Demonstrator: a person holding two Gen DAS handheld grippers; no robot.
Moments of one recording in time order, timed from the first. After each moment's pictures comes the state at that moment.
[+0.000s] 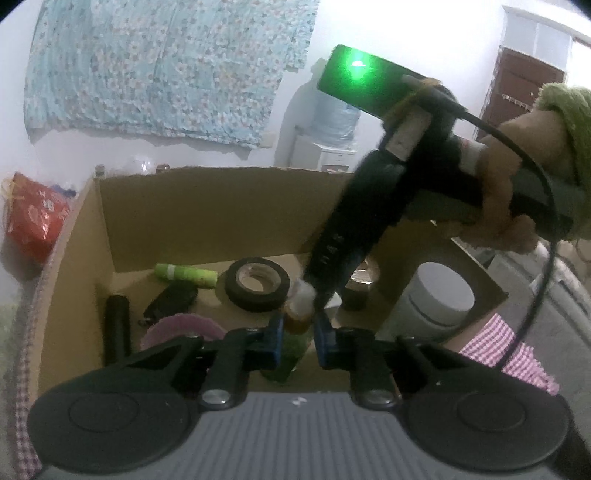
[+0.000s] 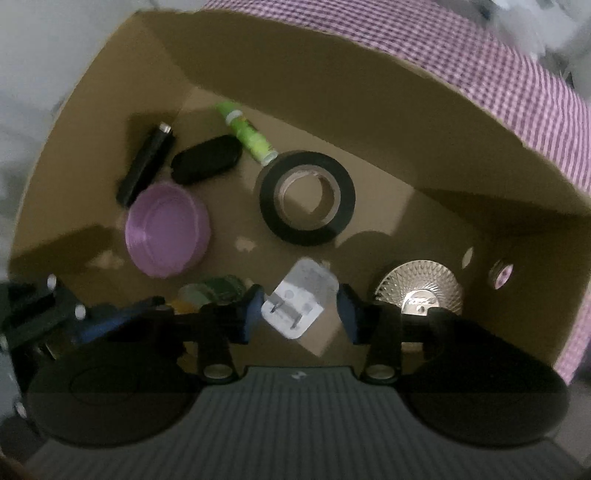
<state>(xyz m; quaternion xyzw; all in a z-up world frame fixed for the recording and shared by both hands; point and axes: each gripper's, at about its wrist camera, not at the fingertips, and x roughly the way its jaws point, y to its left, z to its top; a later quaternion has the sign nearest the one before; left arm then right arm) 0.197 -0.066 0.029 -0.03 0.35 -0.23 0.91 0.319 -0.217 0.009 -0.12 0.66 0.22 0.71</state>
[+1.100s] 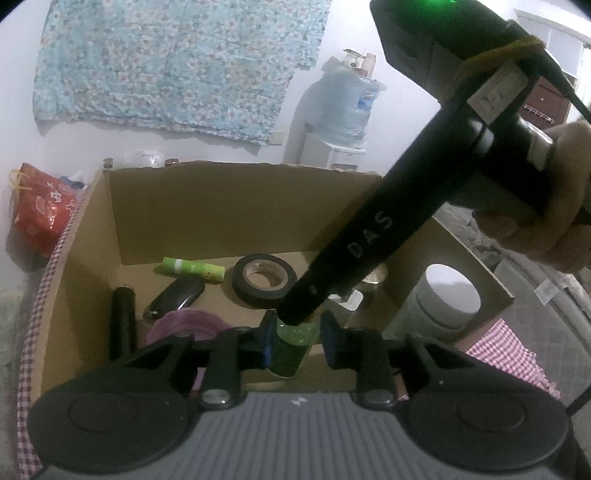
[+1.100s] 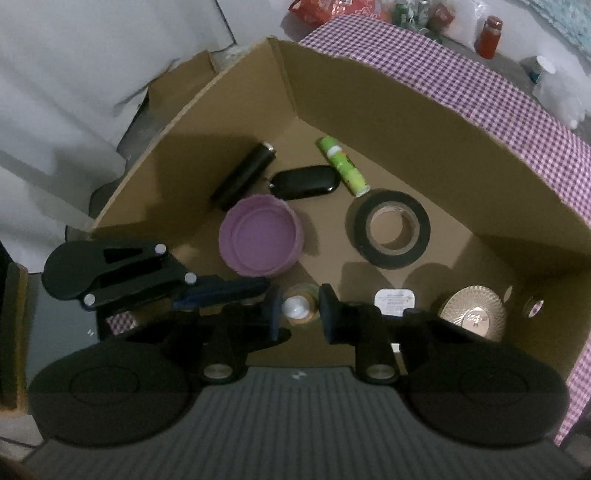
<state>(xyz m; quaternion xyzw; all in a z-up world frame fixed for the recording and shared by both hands) 0.196 -0.071 0.031 -0.04 0.35 -0.21 0.91 0.276 -0.202 0.052 -0.12 0.59 0.32 0.73</state>
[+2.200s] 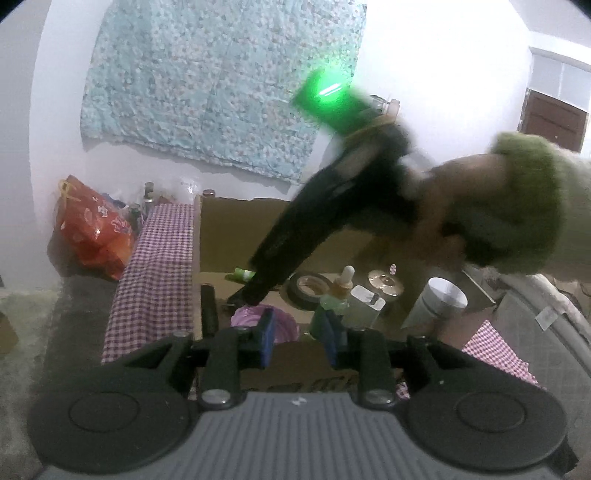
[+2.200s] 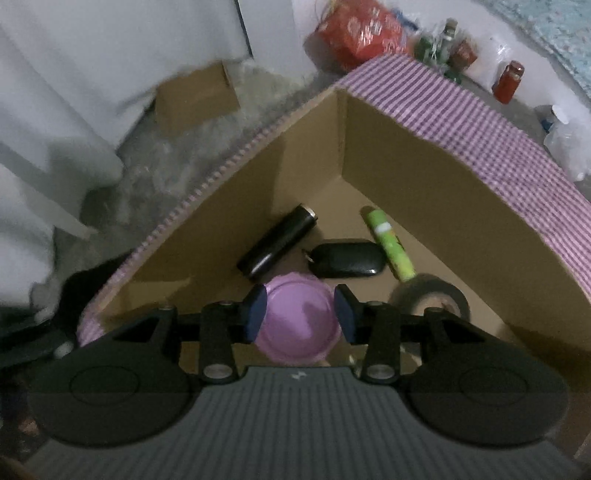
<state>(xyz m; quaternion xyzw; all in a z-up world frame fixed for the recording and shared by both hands) 0.118 -0.010 0.066 -0.07 0.30 -0.16 0.94 0.302 -0.115 0.042 -0.17 0.56 0.33 0.74</state>
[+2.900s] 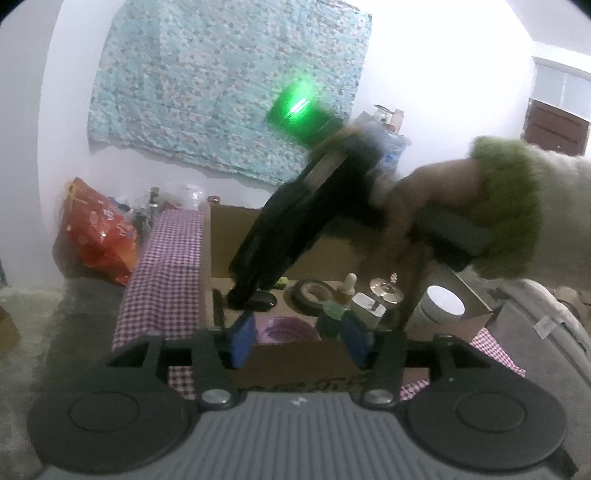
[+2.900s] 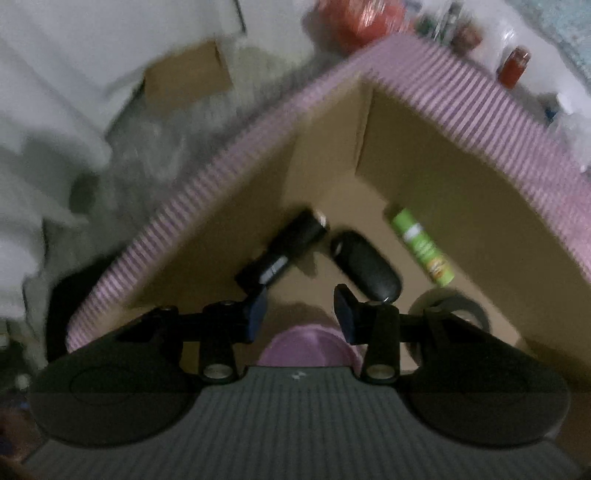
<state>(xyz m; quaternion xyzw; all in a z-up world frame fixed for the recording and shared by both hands) 0.112 0.001 0.072 -0.08 0.29 -0.15 0.94 0.301 -0.090 0.038 -0.16 0.57 0.32 0.74</state>
